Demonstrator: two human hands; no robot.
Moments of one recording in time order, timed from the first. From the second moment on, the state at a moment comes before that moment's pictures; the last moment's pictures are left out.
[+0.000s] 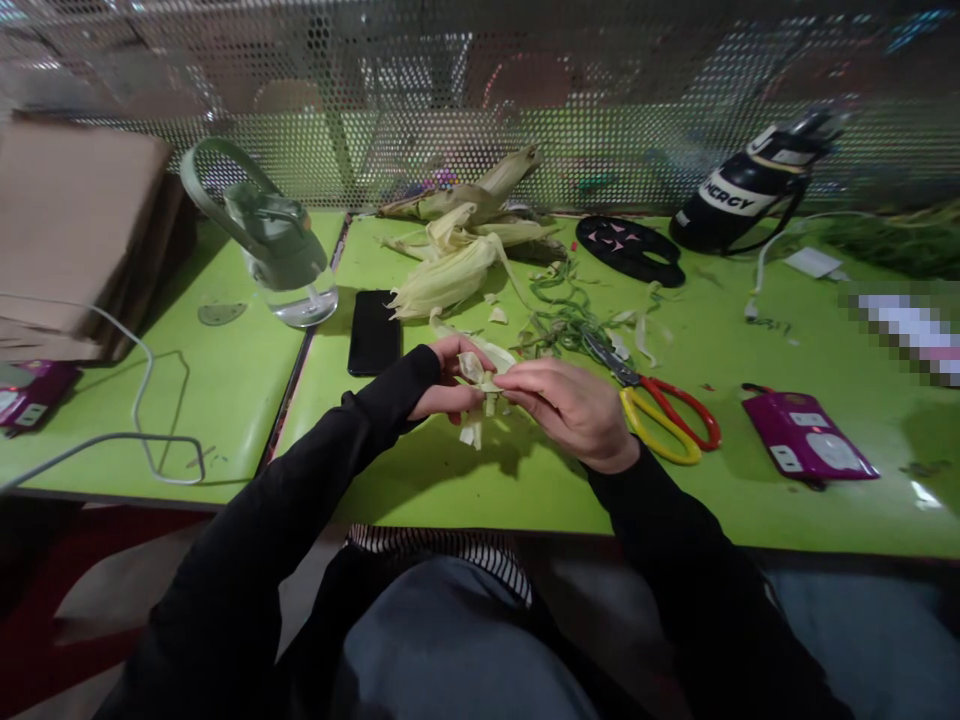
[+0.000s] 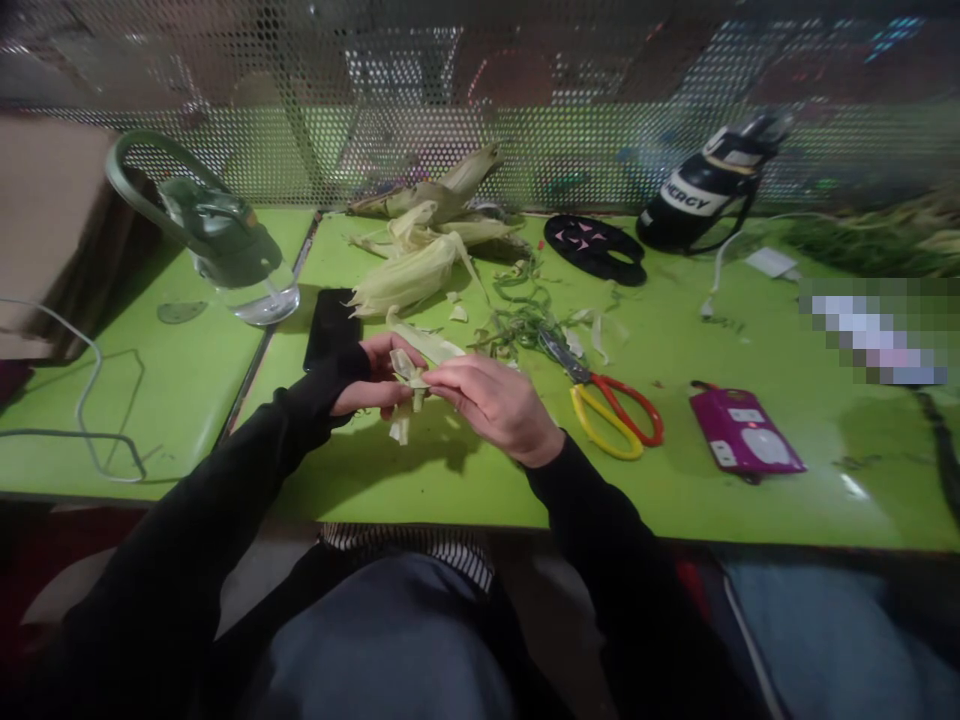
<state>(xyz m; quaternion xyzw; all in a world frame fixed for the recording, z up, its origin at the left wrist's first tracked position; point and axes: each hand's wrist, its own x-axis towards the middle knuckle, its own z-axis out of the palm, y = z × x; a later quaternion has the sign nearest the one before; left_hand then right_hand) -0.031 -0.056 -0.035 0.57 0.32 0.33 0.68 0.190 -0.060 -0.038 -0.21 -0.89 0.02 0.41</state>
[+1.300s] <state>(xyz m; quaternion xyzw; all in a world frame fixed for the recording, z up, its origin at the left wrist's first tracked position) -0.031 -0.056 -0.035 0.47 0.35 0.25 0.77 0.187 -0.061 -0.038 -0.25 -0.84 0.19 0.44</state>
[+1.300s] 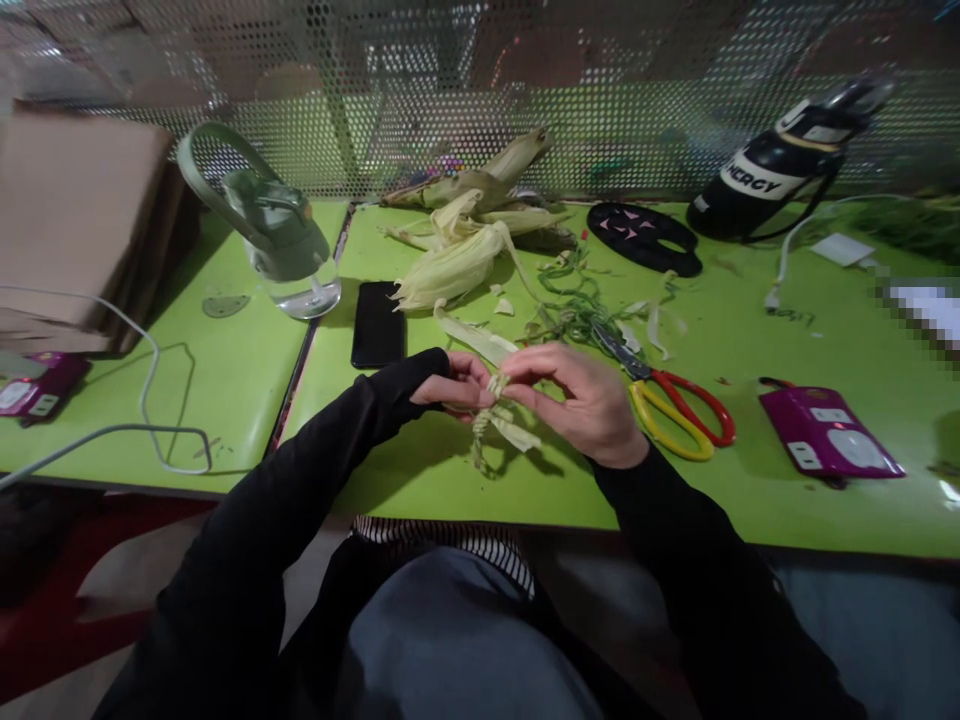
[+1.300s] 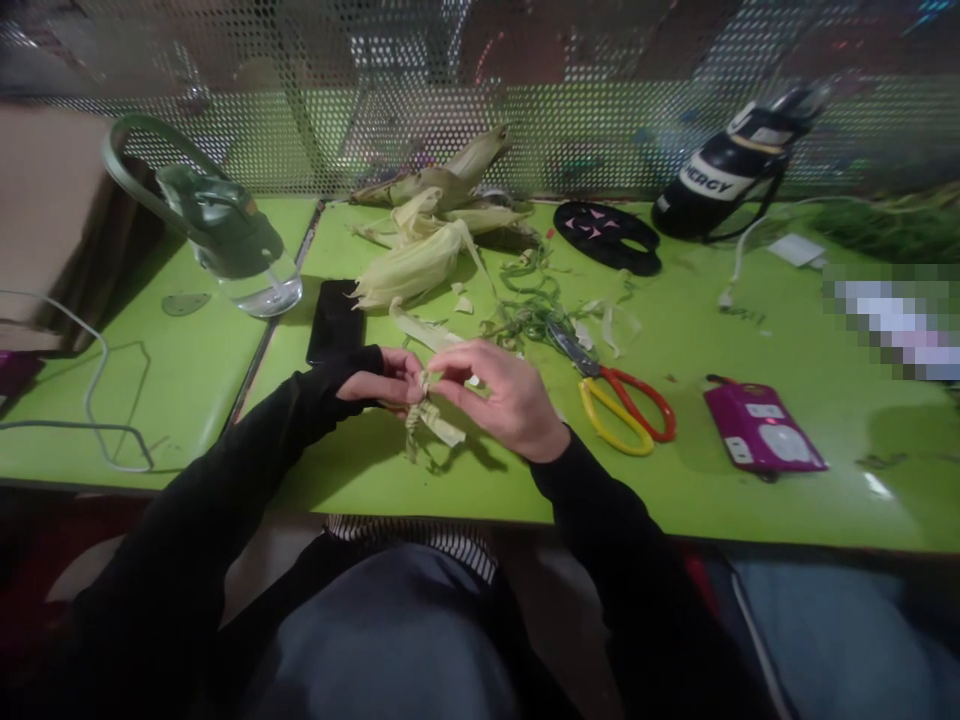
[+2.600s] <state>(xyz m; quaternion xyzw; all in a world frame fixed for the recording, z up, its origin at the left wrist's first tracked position) -0.025 -0.053 -0.044 0.61 0.39 0.33 0.60 0.168 -0.071 -0.051 -0.38 -0.83 0.01 0.41</state>
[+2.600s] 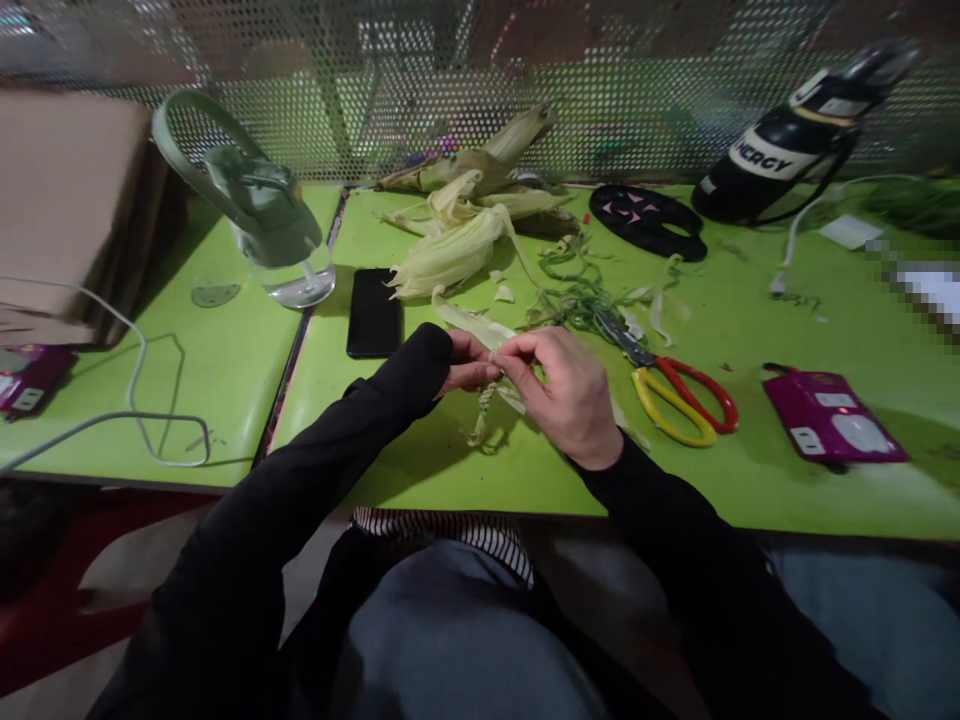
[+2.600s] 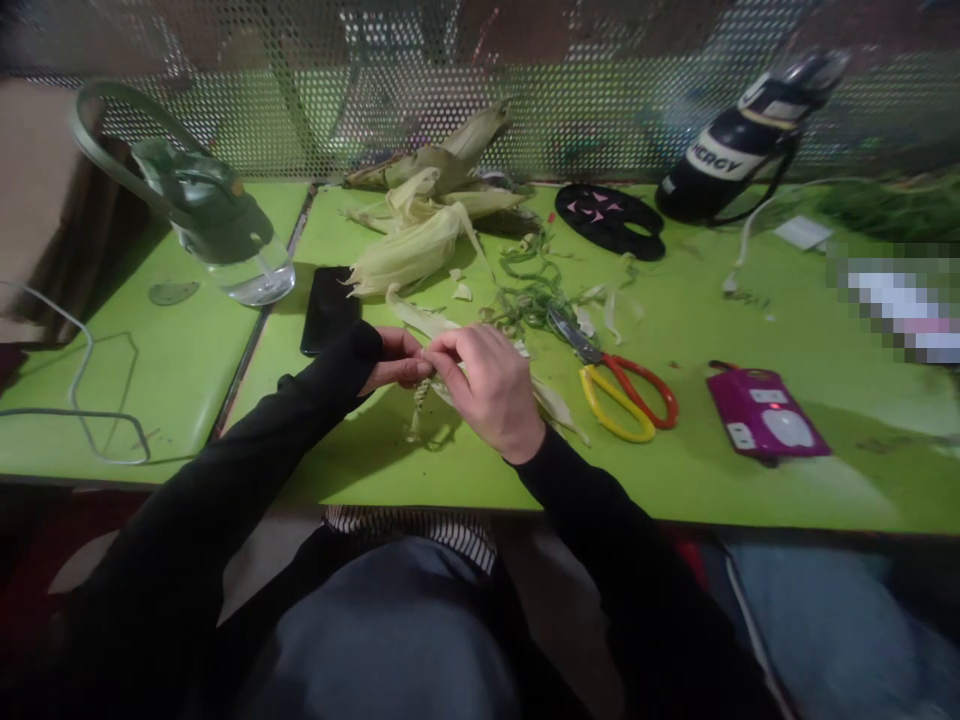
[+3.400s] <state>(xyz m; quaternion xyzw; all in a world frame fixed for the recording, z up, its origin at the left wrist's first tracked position) -0.018 -0.065 -0.036 0.52 0.42 0.41 0.62 0.170 -0.069 -0.046 -0.36 -0.79 0.25 0.42</state>
